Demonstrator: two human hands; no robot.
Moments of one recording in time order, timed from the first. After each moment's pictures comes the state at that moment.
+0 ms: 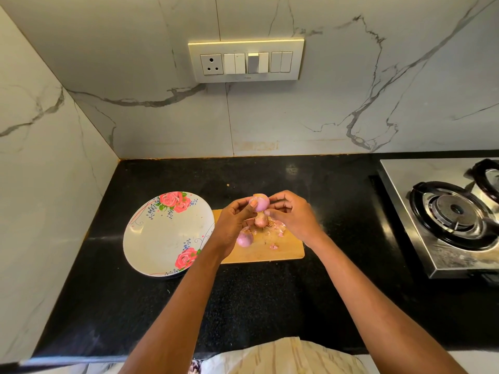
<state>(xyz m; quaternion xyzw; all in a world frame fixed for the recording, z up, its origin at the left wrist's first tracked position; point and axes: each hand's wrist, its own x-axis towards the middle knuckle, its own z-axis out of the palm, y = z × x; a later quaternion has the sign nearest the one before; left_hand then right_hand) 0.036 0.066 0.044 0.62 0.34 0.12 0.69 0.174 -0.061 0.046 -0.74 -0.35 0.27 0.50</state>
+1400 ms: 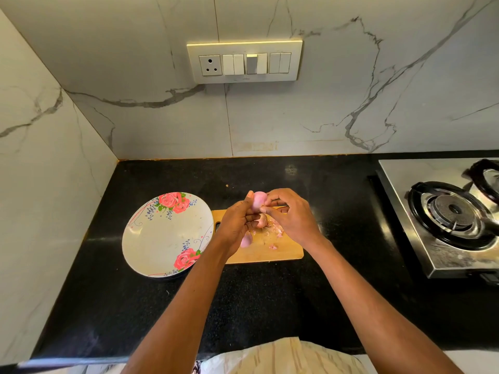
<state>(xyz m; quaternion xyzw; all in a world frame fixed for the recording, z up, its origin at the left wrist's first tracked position) 0.050 0.059 0.054 0.57 0.37 0.10 0.73 0.168 -0.059 0.049 -0.74 -0.44 0.12 0.49</state>
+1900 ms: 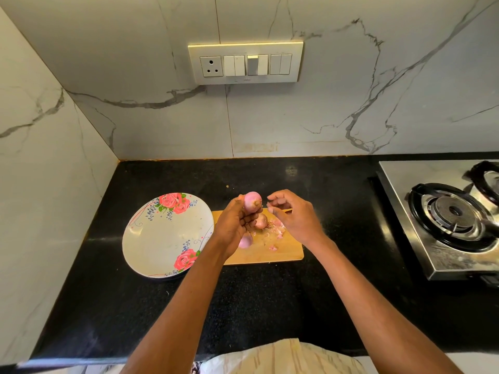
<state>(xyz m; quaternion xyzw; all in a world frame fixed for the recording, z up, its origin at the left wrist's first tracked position) 0.044 0.062 0.051 0.49 0.41 0.13 0.76 0.177 -0.063 0.044 -0.76 -0.41 0.16 0.47</state>
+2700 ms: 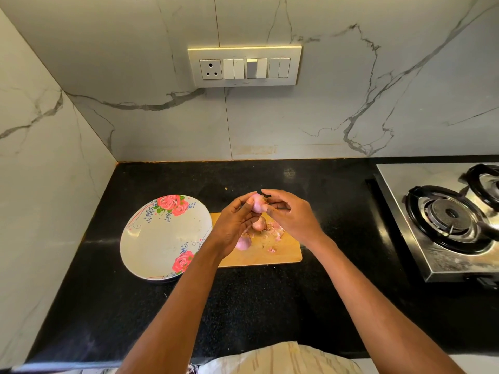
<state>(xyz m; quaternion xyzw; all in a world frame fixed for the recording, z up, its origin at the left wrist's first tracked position) 0.041 0.067 0.057 0.58 0.31 0.13 0.75 0.174 -0.061 0.060 -0.74 -0.42 0.19 0.49</state>
